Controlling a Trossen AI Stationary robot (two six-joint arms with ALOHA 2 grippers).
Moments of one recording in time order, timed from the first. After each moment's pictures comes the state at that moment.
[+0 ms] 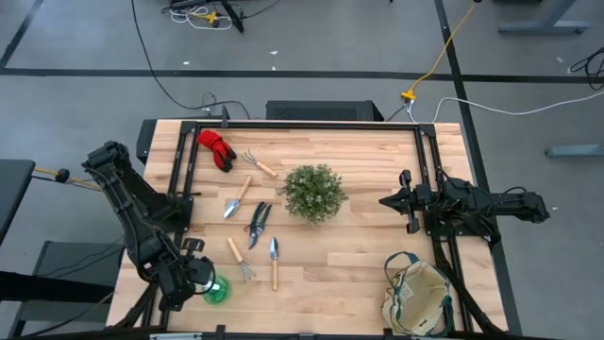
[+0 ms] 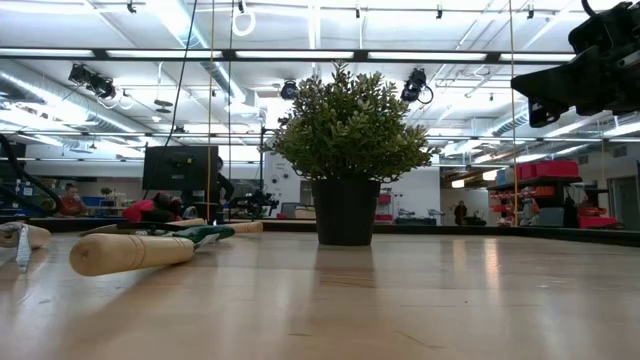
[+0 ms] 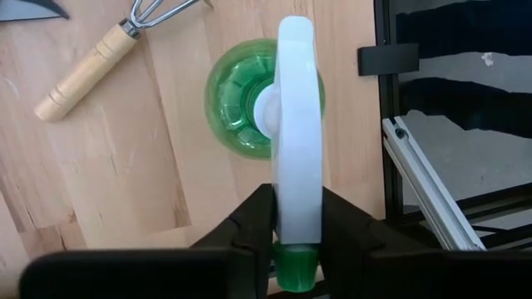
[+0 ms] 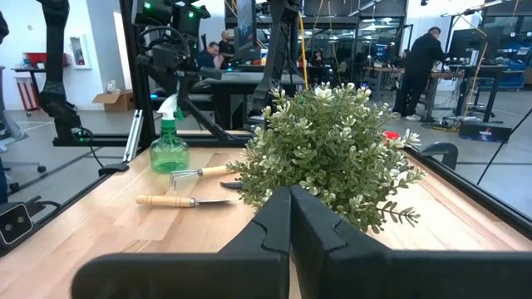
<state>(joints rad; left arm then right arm) -0.97 1.32 1.12 -1.06 0.00 -0.82 0.02 0.00 0.02 0.01 -0.04 -0.01</state>
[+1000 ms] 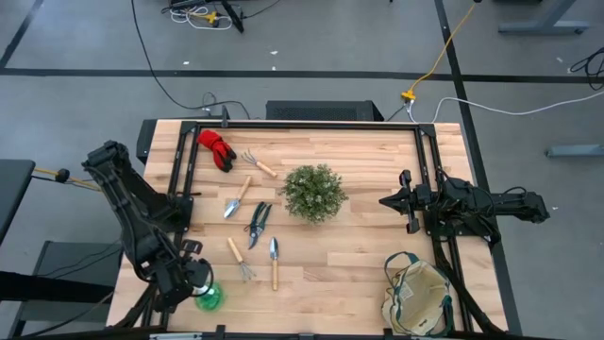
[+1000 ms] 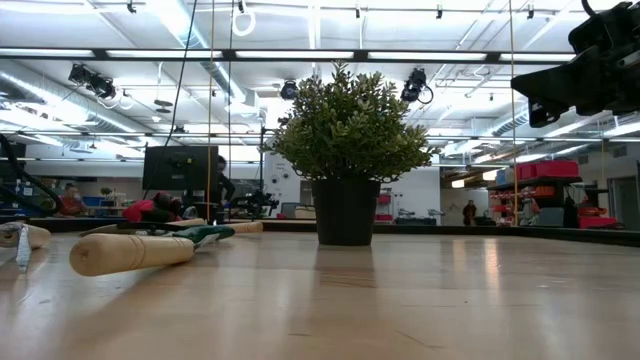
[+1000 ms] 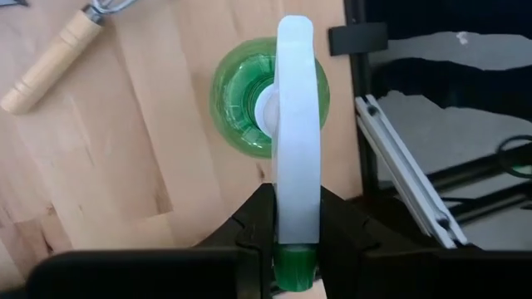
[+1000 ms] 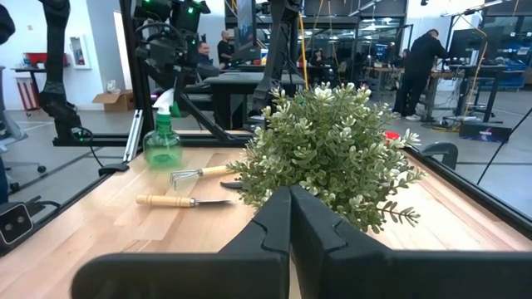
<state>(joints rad) -0.97 1.32 1.17 -1.09 0.08 -0.79 0.01 0.00 0.02 0.01 -0.04 -0.01</state>
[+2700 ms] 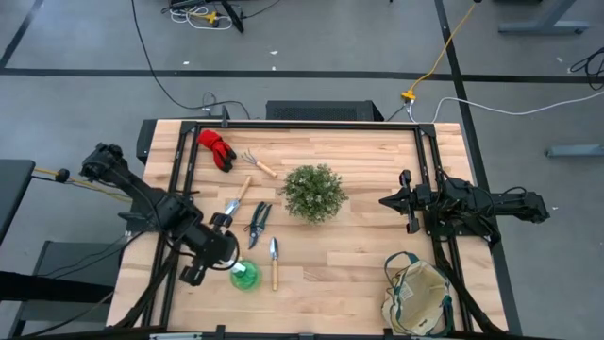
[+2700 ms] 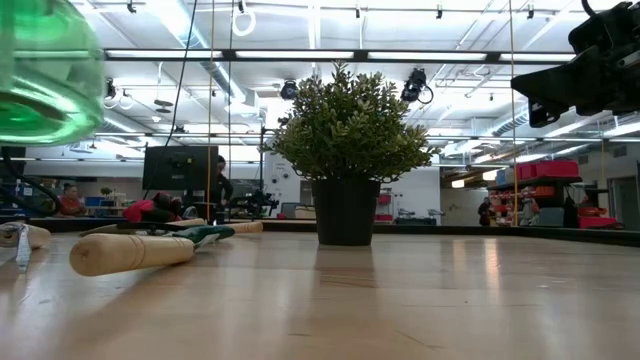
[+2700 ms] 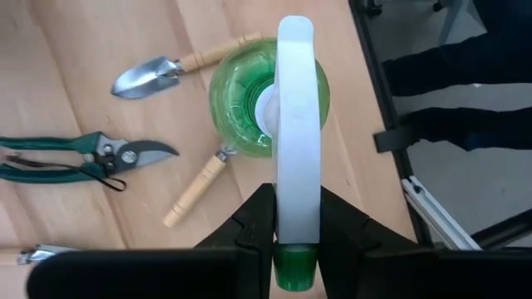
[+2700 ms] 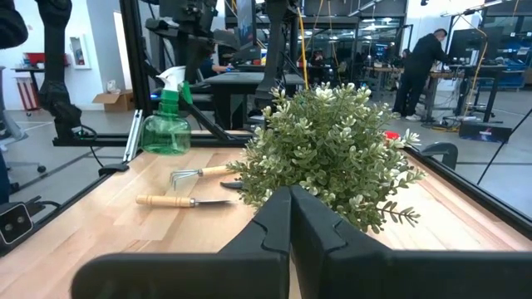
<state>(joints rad) -0.59 1.32 1.34 -1.16 0.05 -0.31 0.01 0.00 0.02 0.02 -0.04 -0.01</state>
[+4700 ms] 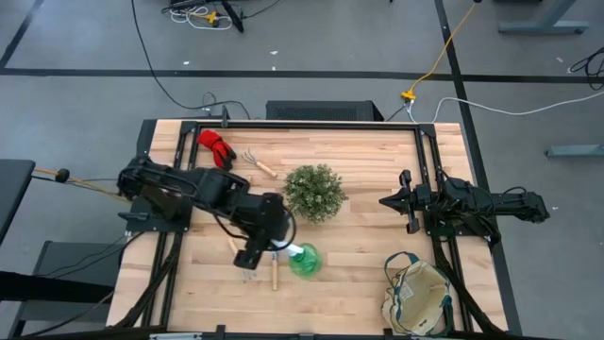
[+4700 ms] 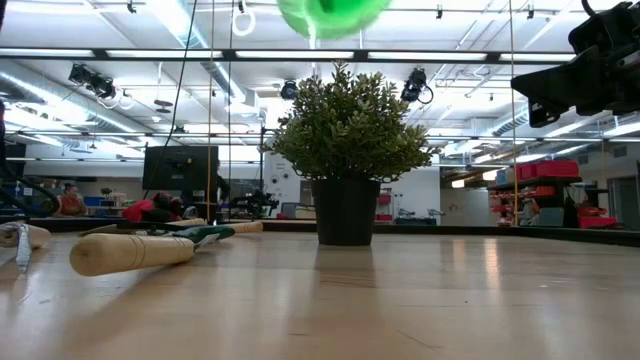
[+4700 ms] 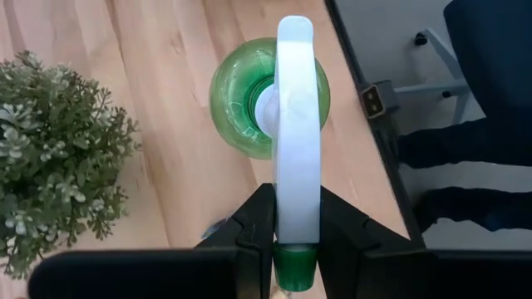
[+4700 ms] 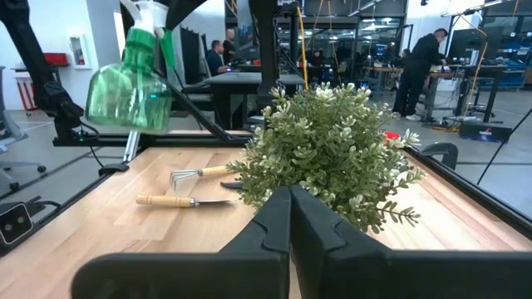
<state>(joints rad) -0.32 1.72 1.97 -1.24 0.08 -0.07 0.01 0.00 0.02 0.01 -0.04 -0.01</state>
